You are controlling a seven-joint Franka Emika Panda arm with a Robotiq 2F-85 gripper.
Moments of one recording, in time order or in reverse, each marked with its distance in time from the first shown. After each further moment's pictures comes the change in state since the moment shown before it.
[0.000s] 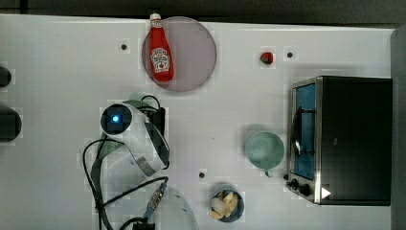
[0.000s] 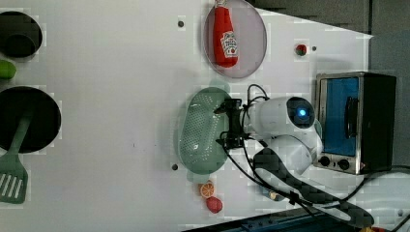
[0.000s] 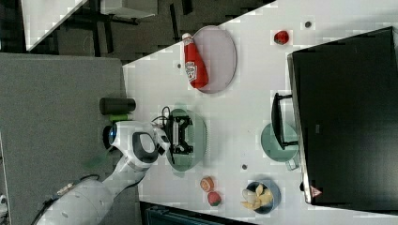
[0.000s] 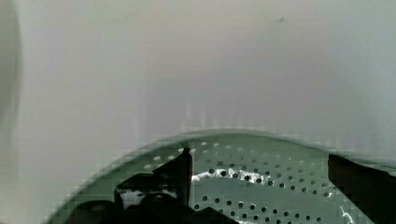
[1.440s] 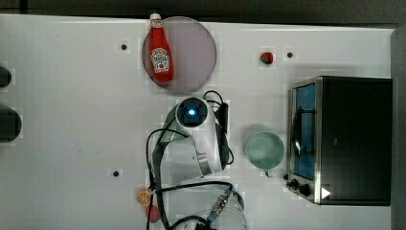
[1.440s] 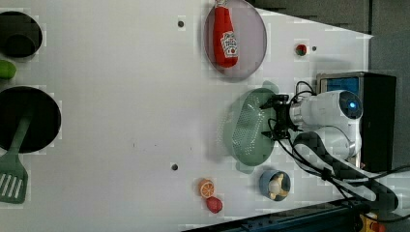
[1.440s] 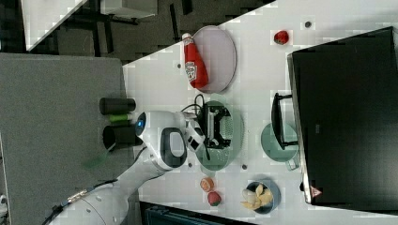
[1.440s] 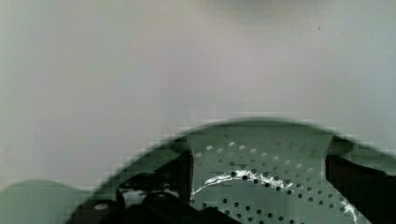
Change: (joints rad) arm -0.042 -0.063 -0.295 -0.064 0.009 0.034 -0.314
